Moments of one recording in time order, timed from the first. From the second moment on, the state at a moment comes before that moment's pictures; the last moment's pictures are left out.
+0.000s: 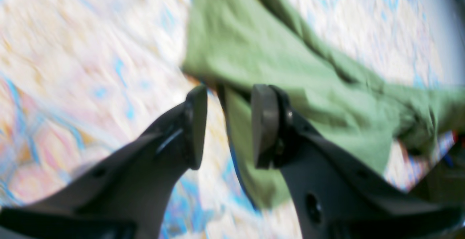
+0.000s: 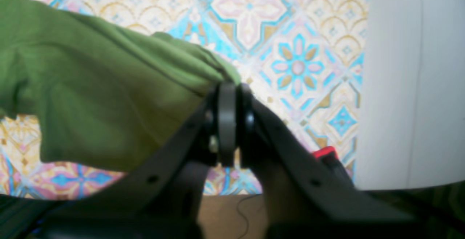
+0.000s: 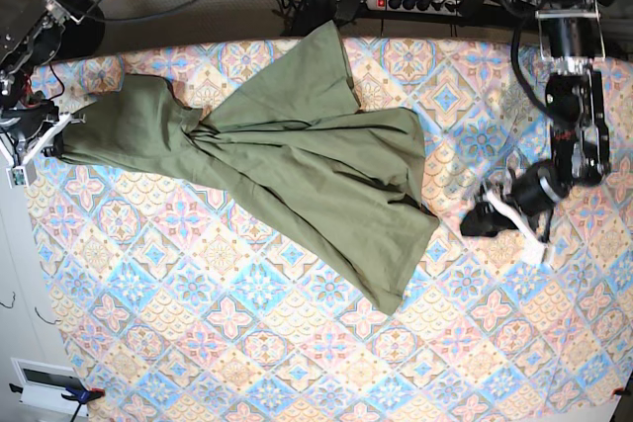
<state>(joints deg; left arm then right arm) -6.5 -29.6 -7.2 87.8 -57.6 -17.3 55.0 -4.7 21.0 46.2 102.2 30.1 41.1 -77.3</state>
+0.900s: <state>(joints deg) -41.7 -6.0 4.3 23.7 -25.5 -7.3 10.9 -9.6 18.7 46.0 106.6 47.6 40.9 -77.3</state>
